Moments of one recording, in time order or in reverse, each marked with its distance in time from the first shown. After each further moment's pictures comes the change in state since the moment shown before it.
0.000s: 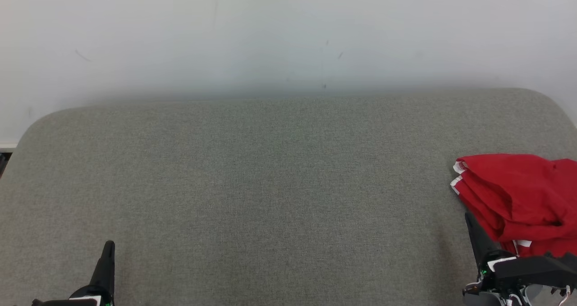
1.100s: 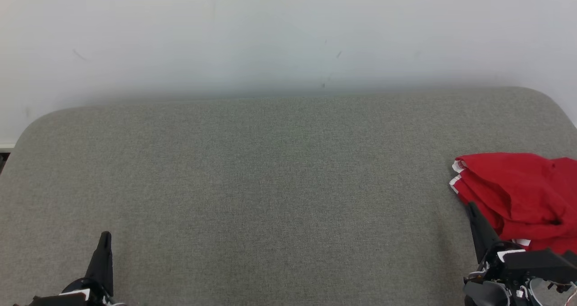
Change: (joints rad) left arm -0.035 -0.023 0.039 0.021 -0.150 -0.033 0.037; right arm -0.034 0.015 -0.027 0.021 0.156 0.030 0.025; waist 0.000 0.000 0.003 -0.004
